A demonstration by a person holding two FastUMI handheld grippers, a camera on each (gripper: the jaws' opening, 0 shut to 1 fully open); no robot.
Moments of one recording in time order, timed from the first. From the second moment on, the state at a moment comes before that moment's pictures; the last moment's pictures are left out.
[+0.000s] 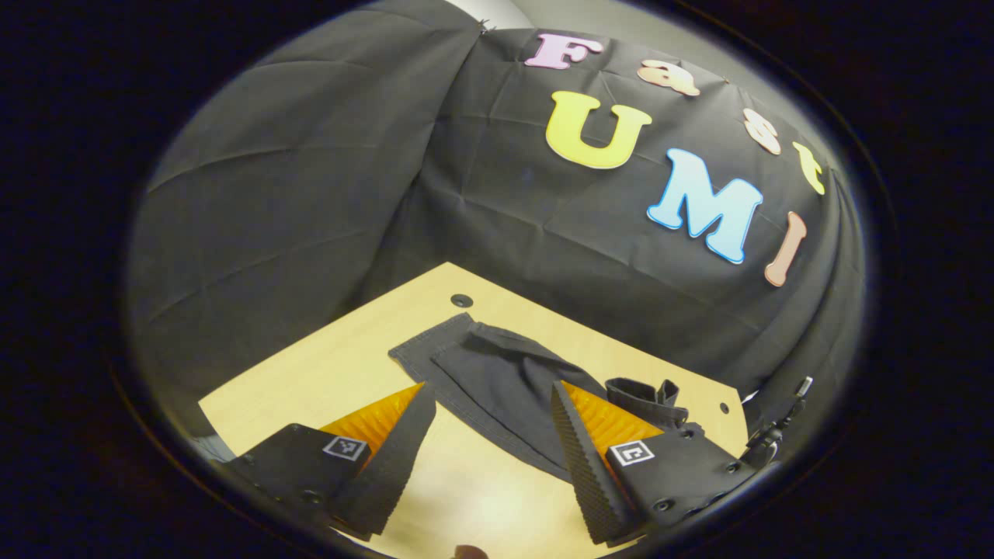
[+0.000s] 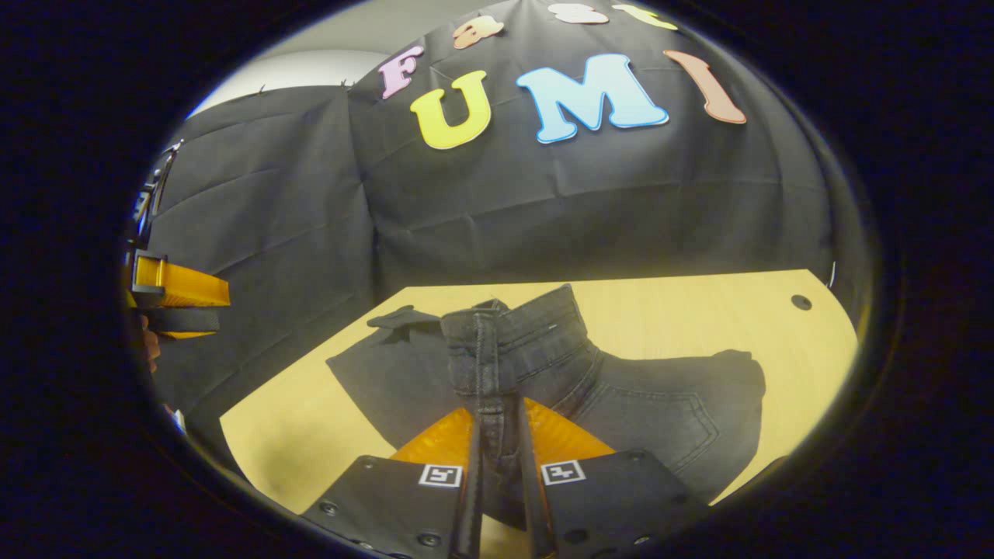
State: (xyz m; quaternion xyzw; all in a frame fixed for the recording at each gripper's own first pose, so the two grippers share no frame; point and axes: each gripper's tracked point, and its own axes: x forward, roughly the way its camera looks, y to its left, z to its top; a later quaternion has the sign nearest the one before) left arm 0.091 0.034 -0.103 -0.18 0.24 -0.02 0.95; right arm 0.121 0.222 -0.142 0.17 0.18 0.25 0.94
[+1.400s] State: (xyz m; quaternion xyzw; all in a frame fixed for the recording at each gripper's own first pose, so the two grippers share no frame) left arm 0.295 0.177 -0.291 -0.48 0.37 0.07 0.79; right arm 0.119 0.095 -0.064 0.17 0.12 0.08 0.97
